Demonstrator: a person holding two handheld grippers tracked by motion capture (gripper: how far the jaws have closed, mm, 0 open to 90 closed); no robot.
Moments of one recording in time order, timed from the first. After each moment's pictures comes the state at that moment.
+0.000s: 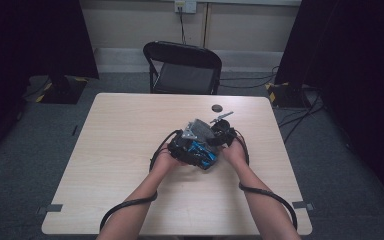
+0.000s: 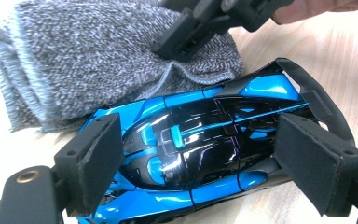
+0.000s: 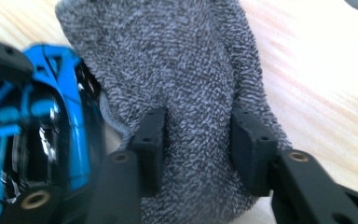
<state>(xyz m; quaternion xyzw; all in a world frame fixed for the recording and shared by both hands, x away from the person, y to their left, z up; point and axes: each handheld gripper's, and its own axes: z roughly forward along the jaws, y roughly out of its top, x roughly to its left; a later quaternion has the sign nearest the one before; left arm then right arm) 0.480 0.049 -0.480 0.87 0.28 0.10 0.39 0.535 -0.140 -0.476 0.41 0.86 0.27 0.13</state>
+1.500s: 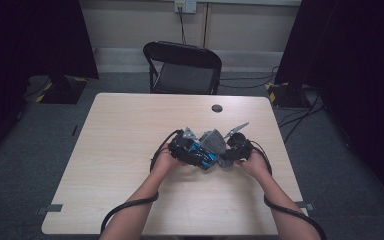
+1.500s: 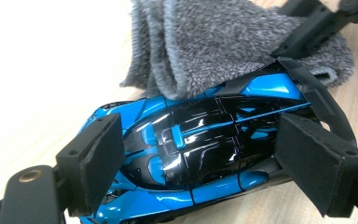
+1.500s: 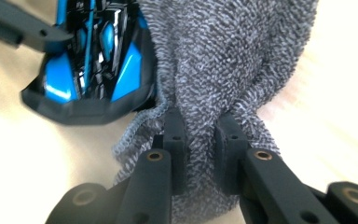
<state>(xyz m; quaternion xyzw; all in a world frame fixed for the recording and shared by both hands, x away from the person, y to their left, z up) 0.479 0.047 -0.479 0.87 0.28 0.10 0.38 0.484 -0.190 -0.466 0.34 0.90 0.26 0.06</state>
